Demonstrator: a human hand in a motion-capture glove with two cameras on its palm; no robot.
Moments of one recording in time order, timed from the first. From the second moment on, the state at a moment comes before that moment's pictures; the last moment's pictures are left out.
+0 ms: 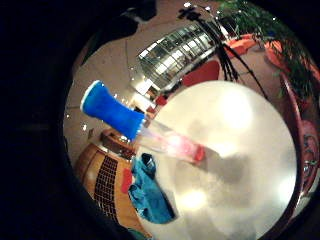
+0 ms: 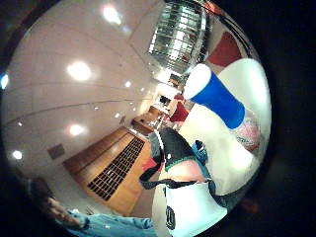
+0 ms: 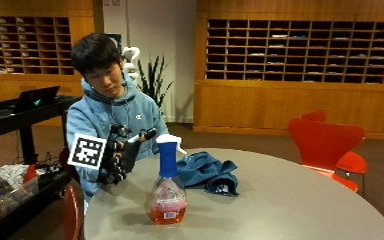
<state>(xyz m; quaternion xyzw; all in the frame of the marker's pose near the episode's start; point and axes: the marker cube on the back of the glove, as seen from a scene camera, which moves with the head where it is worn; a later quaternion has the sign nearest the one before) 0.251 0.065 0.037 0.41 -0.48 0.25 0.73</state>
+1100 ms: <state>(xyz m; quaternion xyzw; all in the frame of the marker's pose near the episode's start) 0.254 -0.035 0.080 0.21 -0.56 0.14 0.79</state>
